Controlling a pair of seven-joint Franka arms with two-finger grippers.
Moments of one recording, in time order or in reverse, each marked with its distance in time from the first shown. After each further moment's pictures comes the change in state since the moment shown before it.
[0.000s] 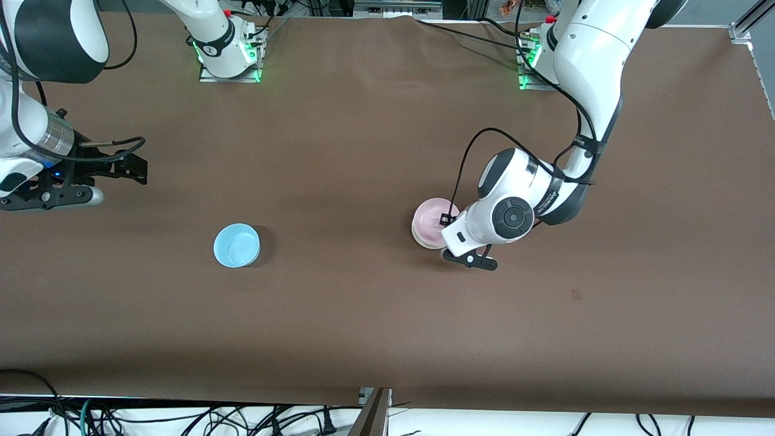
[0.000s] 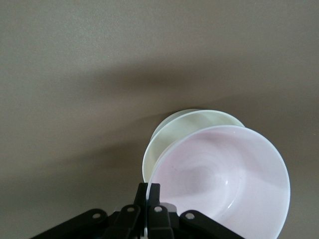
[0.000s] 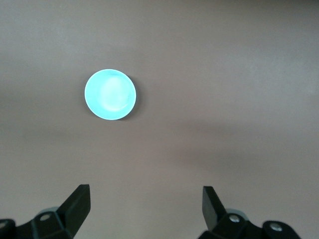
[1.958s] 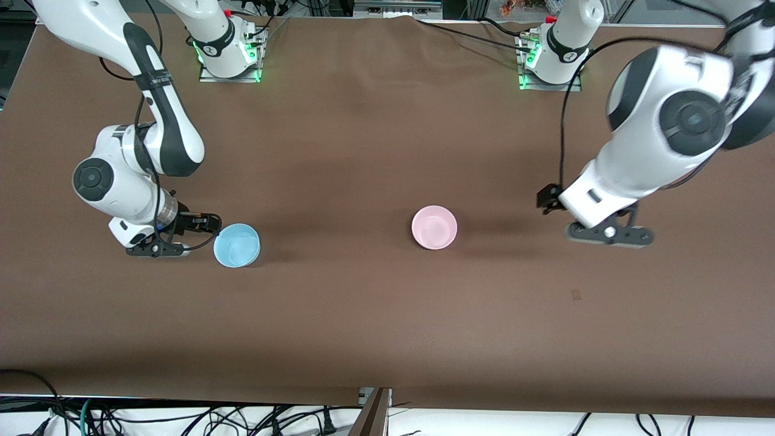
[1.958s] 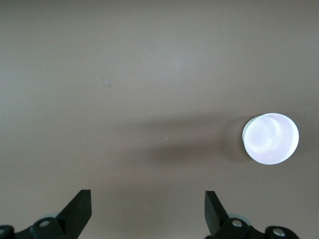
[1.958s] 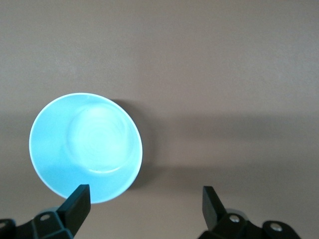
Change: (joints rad) left arm 0.180 -0.427 0.036 0.044 0.194 -0.359 0.002; right arm -0.002 0.233 0.009 -0.420 0.125 0.744 0.086
